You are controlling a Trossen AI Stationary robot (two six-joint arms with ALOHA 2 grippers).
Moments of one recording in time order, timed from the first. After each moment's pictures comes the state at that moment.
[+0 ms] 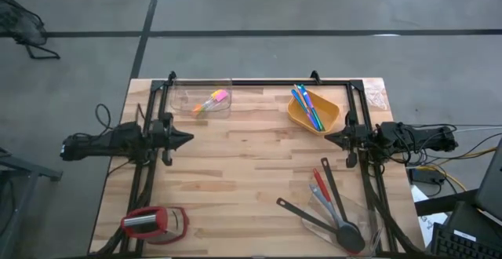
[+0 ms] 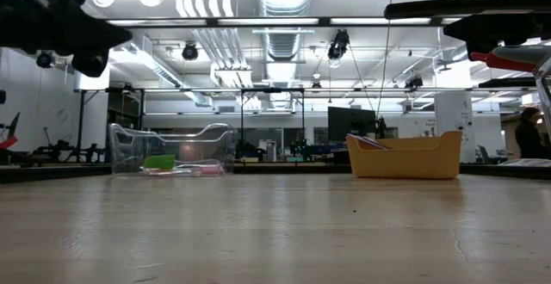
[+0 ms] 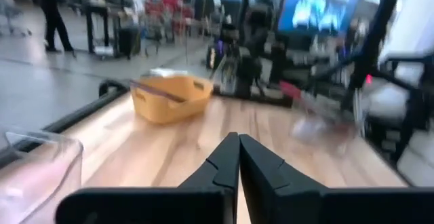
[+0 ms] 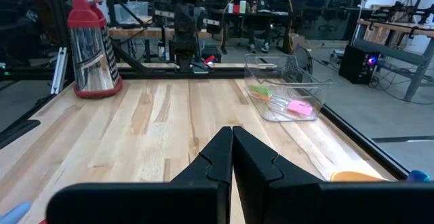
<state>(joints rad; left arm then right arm) -0.01 0.00 0.16 -0.16 -0.14 -0.15 0.15 0.05 0.23 -0.28 0.26 0.02</state>
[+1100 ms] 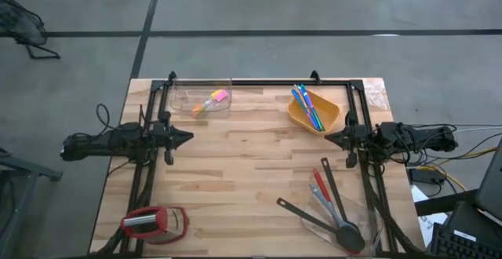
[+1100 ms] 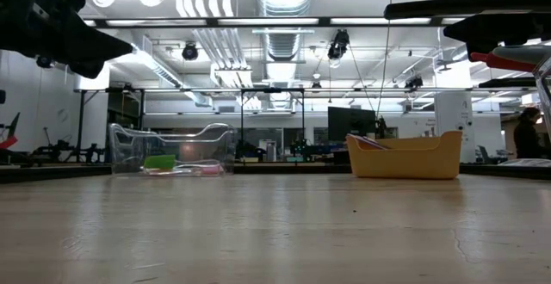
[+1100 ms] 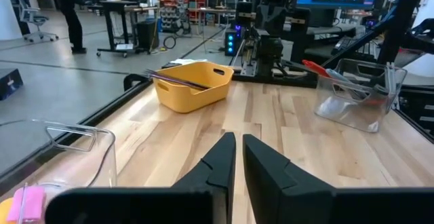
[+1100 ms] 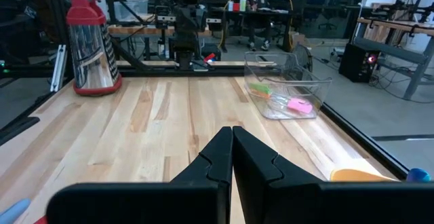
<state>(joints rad) -0.01 0.01 0.17 -0.26 -0.20 -0.05 0.15 0.05 0.23 -0.29 0.26 0.02</state>
